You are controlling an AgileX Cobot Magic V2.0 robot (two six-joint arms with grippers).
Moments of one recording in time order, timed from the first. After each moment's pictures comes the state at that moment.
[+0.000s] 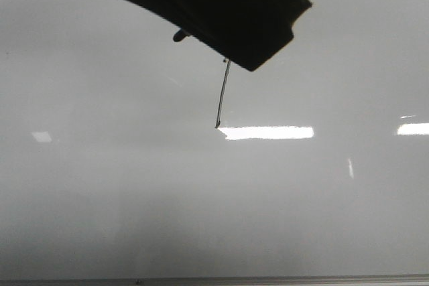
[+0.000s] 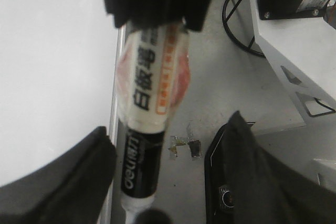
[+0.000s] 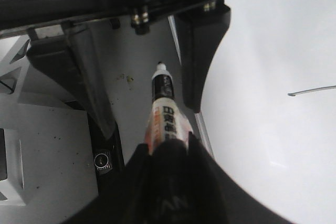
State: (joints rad) left arm -0.83 1.33 -1.11 -0.63 0.85 1.05; right arm 0.63 1.06 -1.16 0.41 1.10 -0.75
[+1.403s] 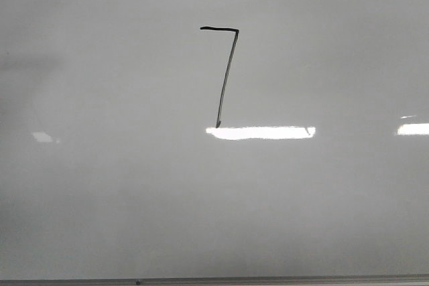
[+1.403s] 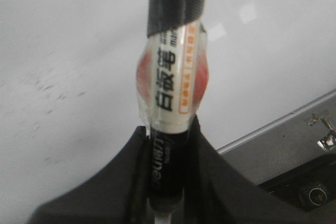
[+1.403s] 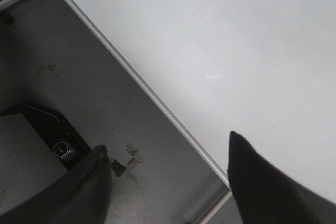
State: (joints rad) left arm -0.27 1.14 -1.06 0.07 0.94 0.17; right arm 0.45 0.83 -1.16 0.11 1.27 -0.38
